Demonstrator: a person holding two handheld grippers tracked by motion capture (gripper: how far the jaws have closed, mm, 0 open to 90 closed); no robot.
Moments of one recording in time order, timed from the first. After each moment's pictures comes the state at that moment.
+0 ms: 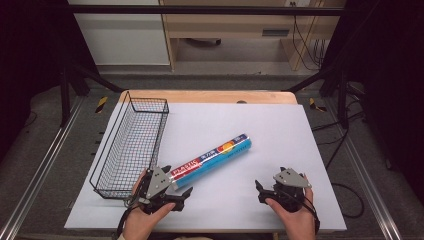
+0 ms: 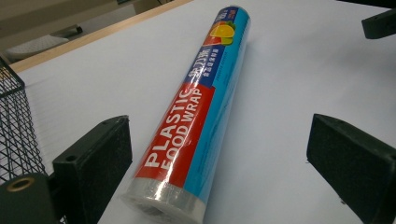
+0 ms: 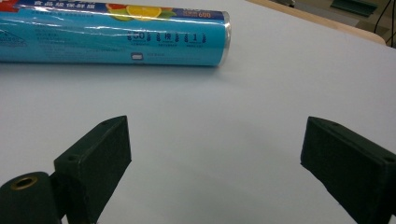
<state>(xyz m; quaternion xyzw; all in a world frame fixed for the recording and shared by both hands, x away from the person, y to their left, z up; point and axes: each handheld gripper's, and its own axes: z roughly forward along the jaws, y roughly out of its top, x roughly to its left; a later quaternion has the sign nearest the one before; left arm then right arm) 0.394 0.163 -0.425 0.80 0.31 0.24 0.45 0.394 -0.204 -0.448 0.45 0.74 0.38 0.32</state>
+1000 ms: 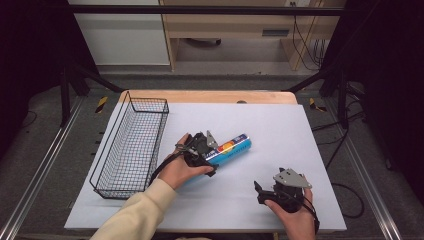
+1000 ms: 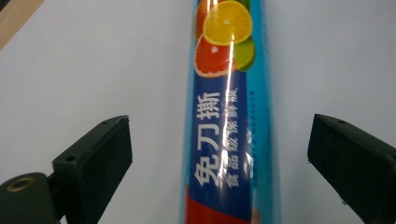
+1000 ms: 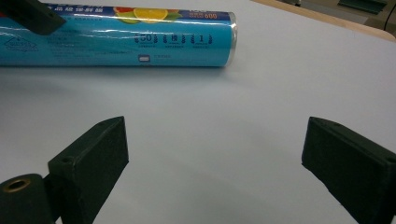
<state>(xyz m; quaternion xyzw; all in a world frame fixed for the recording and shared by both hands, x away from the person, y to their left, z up) 0.519 0.059 -0.415 0.92 0.23 0.18 0.26 0.393 -0.204 -0.448 0.45 0.74 0.39 0.30</state>
